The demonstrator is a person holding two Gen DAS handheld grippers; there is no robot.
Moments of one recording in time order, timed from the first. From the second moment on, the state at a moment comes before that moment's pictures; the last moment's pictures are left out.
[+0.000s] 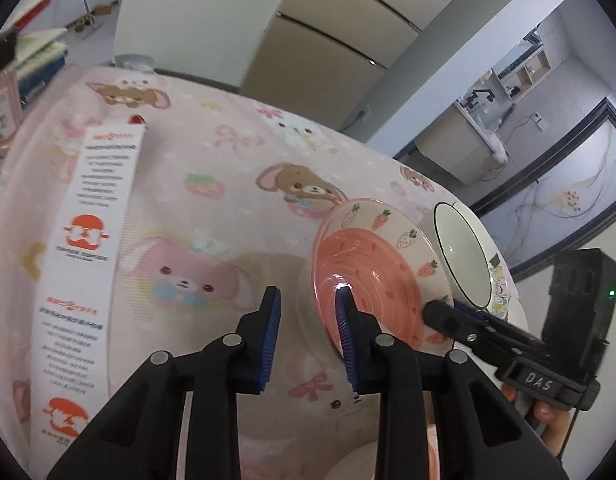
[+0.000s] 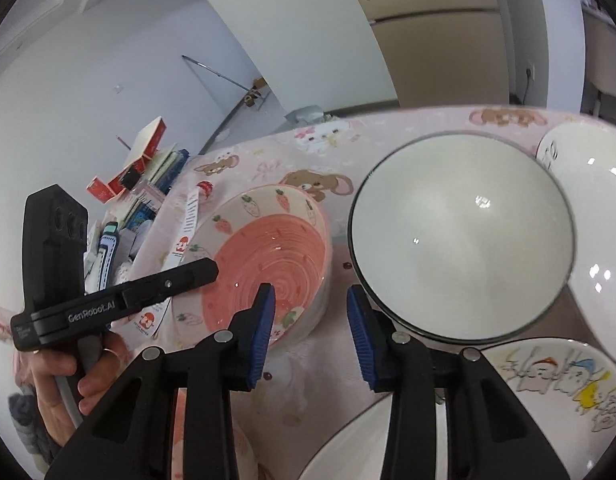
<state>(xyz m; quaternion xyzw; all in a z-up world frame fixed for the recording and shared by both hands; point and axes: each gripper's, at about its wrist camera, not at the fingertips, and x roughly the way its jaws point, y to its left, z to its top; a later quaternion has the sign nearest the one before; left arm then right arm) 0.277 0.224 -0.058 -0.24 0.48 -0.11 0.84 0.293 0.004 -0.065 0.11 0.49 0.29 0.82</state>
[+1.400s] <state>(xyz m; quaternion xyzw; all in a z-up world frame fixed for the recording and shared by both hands) 0.094 0.141 0.059 -0.15 0.26 -0.01 0.95 0.198 -0.047 0.010 0.14 0.36 0.42 0.82</state>
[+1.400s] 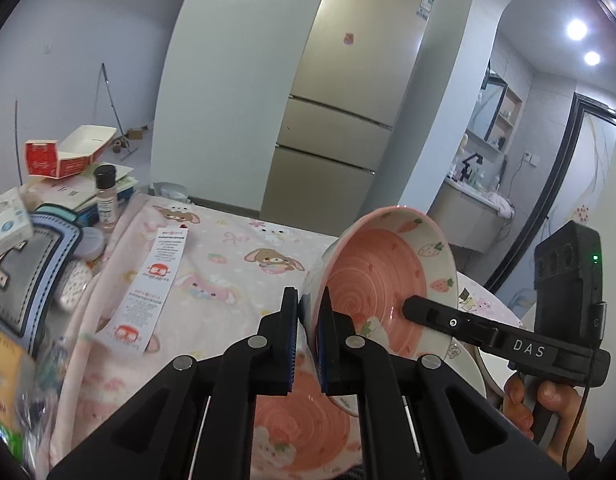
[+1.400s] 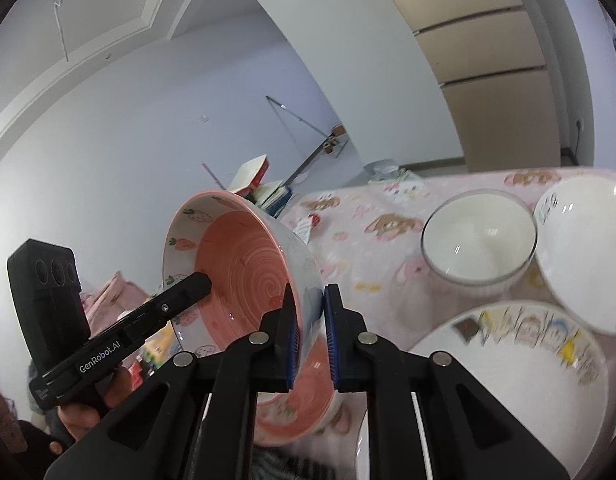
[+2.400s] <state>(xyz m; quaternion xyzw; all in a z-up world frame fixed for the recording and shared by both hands) 0.087 0.138 -0.015 -0.12 0.31 0.10 0.94 0.186 -0.013 -0.044 0.02 0.39 0.43 0.82</state>
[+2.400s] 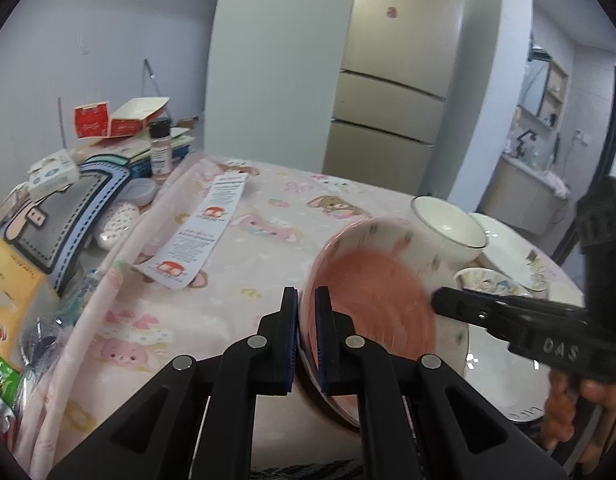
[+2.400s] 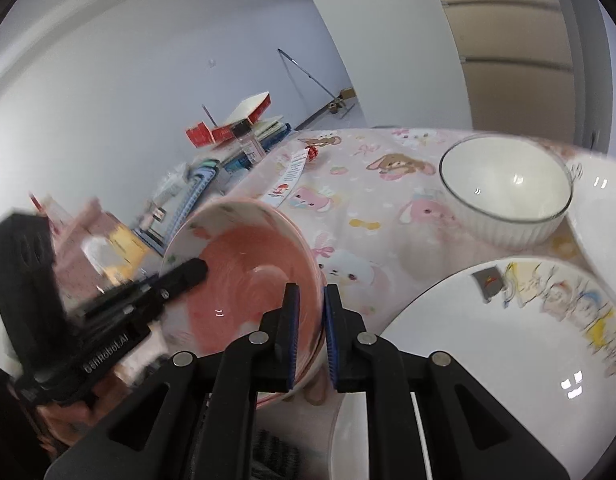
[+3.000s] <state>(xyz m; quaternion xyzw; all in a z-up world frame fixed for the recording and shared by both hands) 0.088 0.146 -0.020 -0.14 0.32 0.12 0.93 0.195 -0.027 -0.051 0.07 0.37 0.43 0.82</state>
